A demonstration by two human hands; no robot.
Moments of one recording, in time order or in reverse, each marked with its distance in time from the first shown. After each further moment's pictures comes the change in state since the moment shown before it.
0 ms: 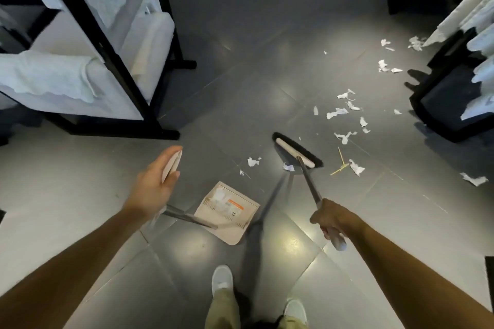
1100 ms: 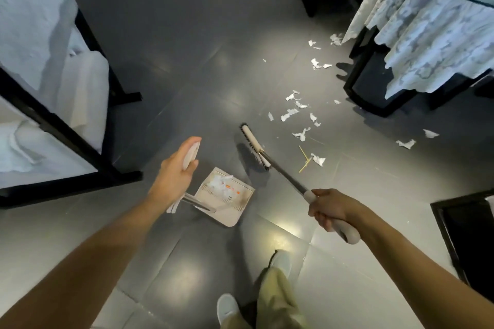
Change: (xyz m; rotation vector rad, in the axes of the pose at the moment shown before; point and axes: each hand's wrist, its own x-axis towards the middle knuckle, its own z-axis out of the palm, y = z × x) left_hand 0.114 0.086 0.013 -0.003 -0.230 0.308; right_hand -0.092 -0.040 -0.045 0.586 0.019 0.019
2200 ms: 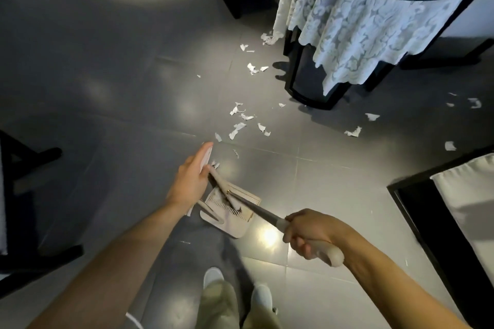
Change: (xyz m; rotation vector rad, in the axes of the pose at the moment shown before) left_hand 0.195 0.130 0.169 0.079 -0.204 0.161; right_hand 0.033 -0.049 -0.131 0.240 -0.086 0.191
